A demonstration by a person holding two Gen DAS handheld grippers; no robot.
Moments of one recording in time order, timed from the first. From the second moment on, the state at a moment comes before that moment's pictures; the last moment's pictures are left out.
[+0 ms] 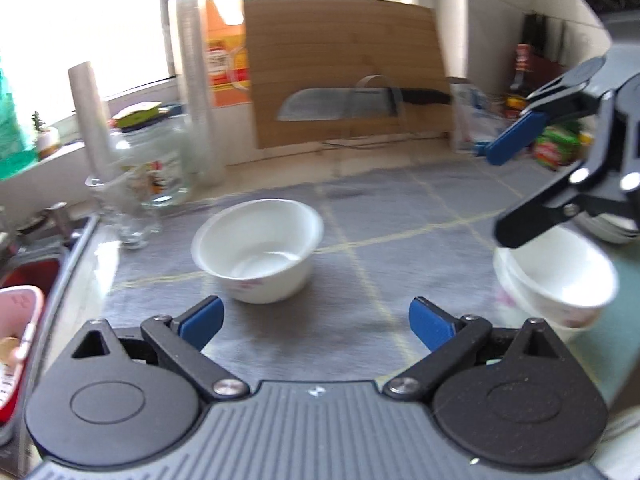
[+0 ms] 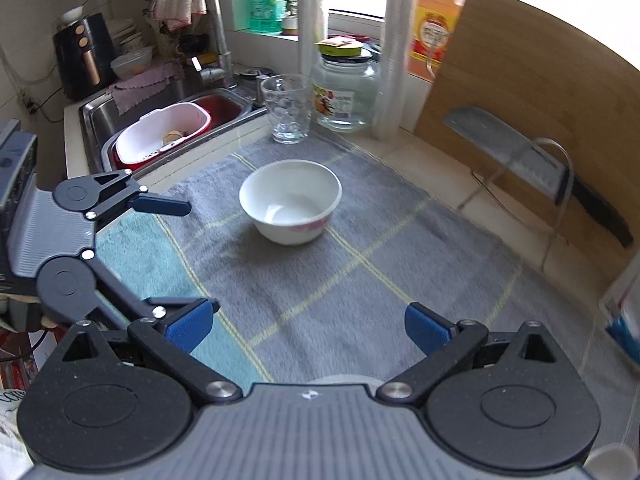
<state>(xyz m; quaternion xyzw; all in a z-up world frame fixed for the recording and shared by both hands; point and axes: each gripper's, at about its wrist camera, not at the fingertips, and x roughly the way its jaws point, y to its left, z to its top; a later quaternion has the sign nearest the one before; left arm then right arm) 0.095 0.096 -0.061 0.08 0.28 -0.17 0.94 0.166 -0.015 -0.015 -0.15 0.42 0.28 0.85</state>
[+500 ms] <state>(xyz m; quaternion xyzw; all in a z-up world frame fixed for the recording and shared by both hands) 0.163 0.118 -0.096 0.07 0.28 -0.15 0.95 0.248 0.043 -0.036 -0.16 0.44 0.29 0.83</state>
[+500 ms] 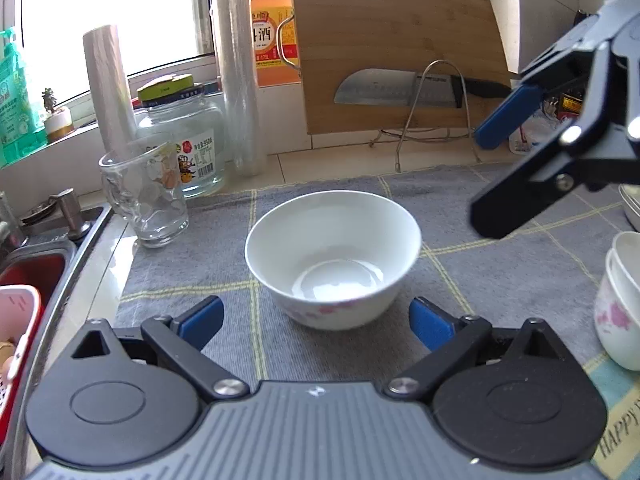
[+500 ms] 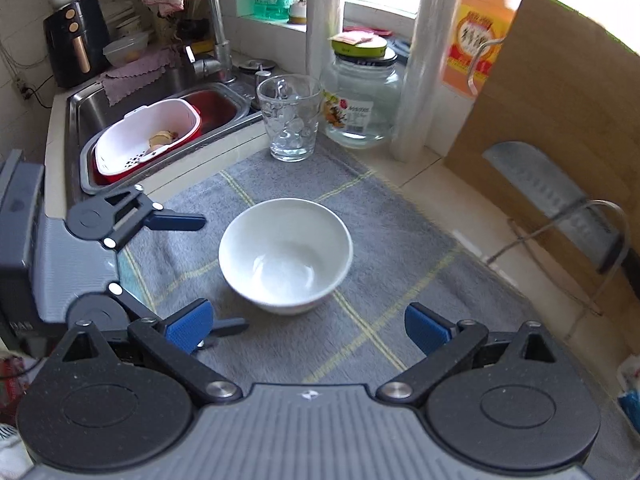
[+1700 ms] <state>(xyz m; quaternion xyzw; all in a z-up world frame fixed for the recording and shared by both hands) 0.185 0.112 -0.102 0.06 0.28 -0.18 0.94 0.334 0.067 -0.092 -0.07 0.51 0.32 0.79</state>
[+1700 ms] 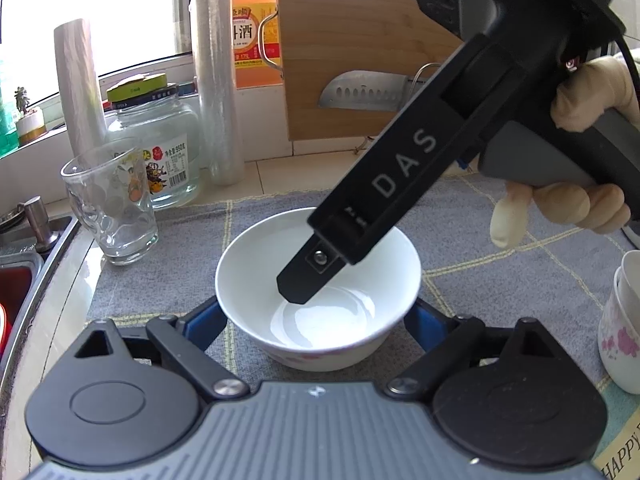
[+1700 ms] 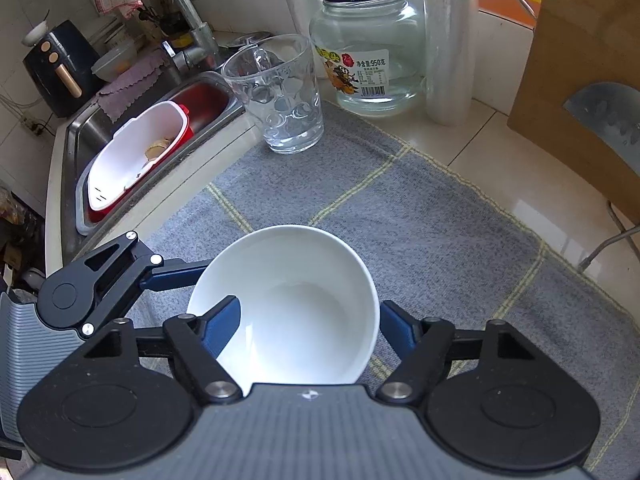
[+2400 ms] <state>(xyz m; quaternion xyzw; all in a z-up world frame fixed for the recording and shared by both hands) 0.175 0.109 -0.086 0.07 0.29 -0.18 0.94 0.315 0.064 -0.077 -0.07 0.50 0.33 0.80</state>
